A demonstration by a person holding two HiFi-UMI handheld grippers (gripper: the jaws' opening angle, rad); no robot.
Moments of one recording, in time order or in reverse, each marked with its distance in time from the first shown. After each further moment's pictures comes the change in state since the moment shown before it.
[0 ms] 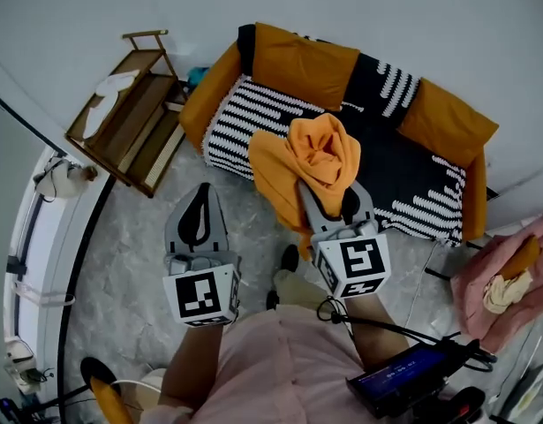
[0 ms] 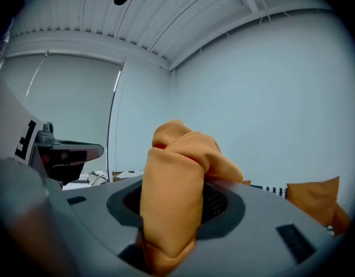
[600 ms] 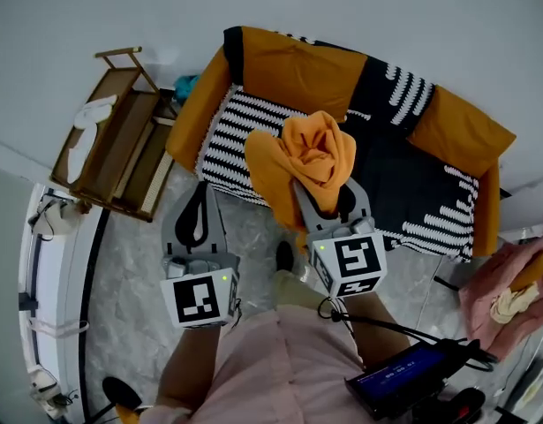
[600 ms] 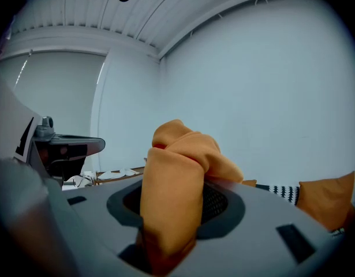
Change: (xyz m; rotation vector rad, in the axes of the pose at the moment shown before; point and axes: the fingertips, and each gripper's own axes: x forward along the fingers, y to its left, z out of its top) left arm 0.198 0.016 -0.019 0.050 0.034 -0.069; right arm 0.172 -0.089 -0.009 0.043 0.059 -0.021
